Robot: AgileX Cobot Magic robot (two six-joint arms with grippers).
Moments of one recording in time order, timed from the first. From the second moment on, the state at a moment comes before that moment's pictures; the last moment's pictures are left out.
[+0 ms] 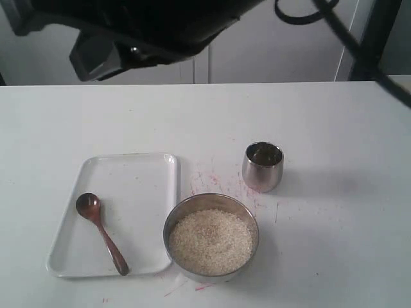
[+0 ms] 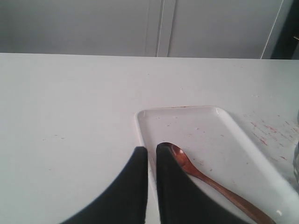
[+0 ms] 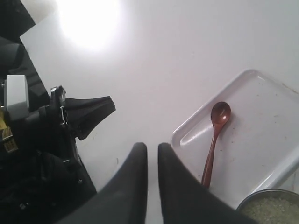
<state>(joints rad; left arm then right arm) -0.08 0.00 0.01 -0.17 0.00 -0.05 0.75 1.40 -1.54 0.35 0.90 -0.04</state>
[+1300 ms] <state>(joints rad) -0.08 0.00 0.01 -0.17 0.00 -0.05 0.75 0.49 -0.77 0.31 0.64 -0.10</state>
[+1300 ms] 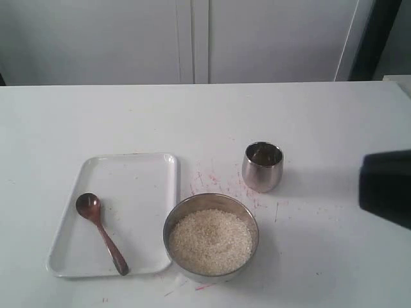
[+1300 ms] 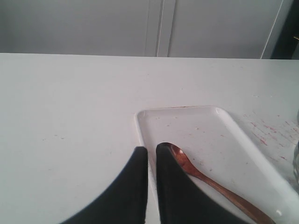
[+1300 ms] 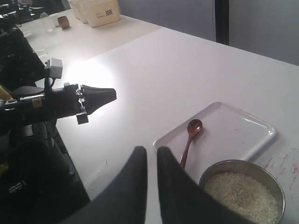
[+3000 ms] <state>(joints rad) -0.08 0.00 0.01 -0.17 0.00 -0.05 0.75 0.13 -0.01 0.39 0.01 -0.37</state>
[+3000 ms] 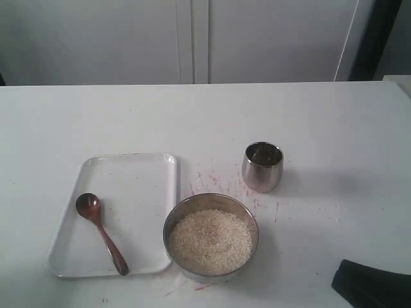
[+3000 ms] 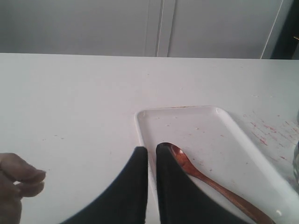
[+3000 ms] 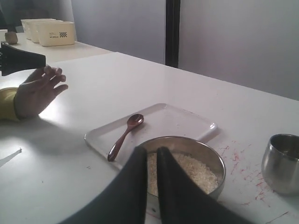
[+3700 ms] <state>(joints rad) -0.08 0.00 0.01 -0.17 0.00 -0.05 0.75 0.13 -0.01 0.41 0.08 -0.26</state>
